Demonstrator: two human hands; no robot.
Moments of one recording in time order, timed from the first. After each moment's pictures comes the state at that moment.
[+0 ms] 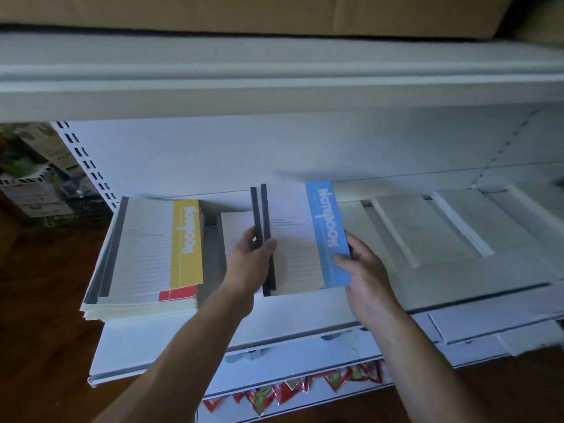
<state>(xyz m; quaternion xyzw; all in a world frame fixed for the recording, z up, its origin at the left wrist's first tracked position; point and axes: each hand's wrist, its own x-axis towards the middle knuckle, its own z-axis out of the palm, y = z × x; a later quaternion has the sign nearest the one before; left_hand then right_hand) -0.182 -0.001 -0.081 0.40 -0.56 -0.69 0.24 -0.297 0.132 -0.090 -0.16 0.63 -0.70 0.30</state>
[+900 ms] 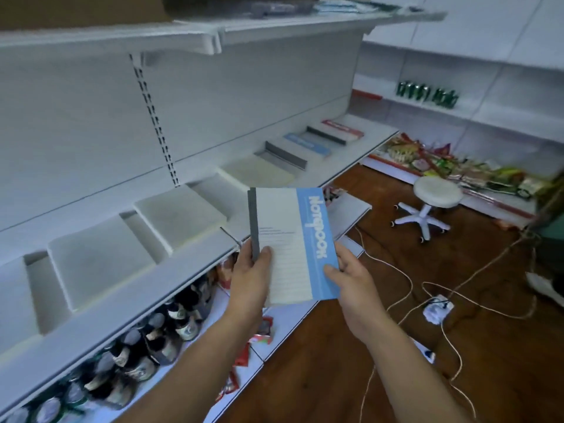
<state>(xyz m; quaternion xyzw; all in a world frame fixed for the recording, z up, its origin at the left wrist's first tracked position) -0.503 0.475 -0.091 0.18 -0.62 -0.76 0.09 -0.525 0.631 -0.092 0.03 0.68 -0.72 0.11</state>
